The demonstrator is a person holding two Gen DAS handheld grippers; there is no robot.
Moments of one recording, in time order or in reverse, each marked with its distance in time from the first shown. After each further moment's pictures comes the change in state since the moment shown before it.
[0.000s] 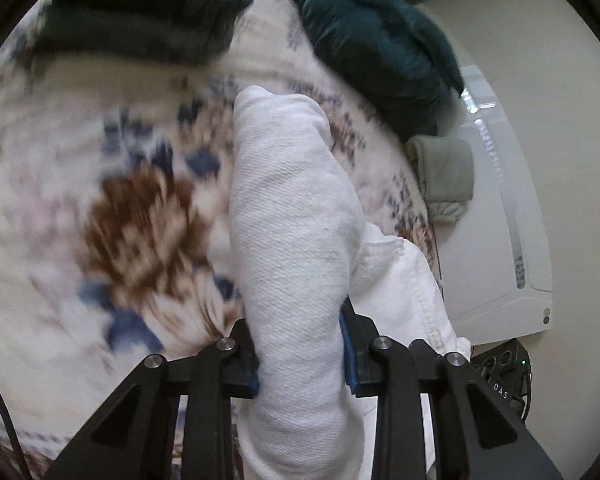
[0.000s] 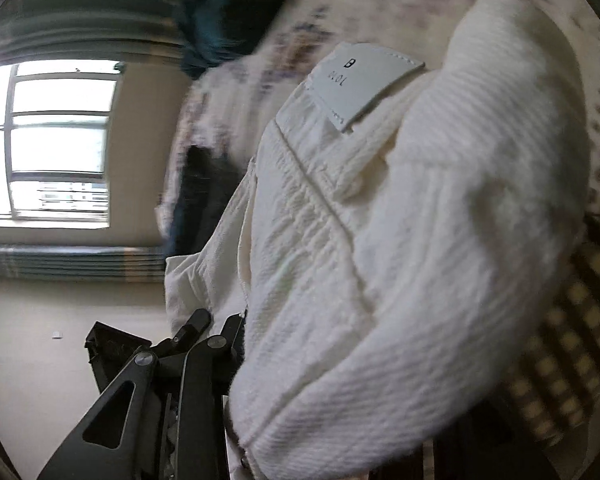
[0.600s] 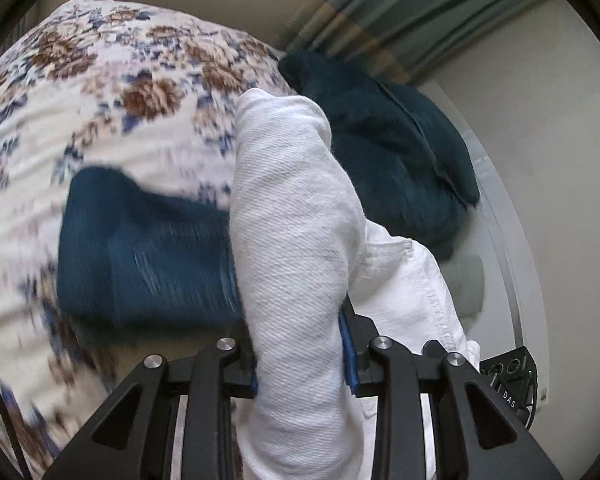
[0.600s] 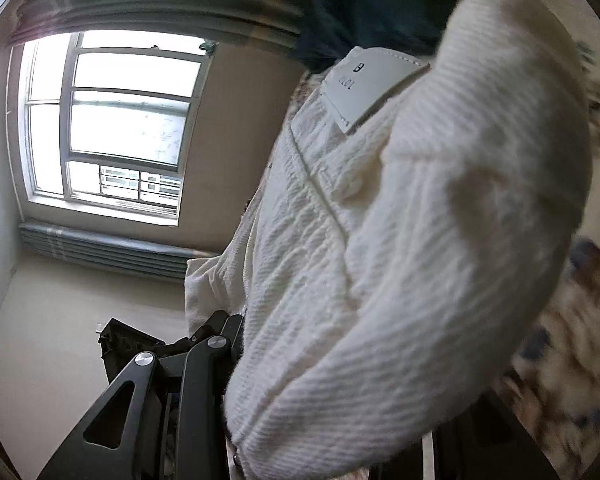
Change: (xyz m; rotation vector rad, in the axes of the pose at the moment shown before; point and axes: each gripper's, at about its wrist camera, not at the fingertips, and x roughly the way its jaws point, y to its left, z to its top) left arm -0.107 0.057 0.329 0.051 -0.191 0.058; right arm 0.208 0.295 0.132 -0.144 -0.027 0.237
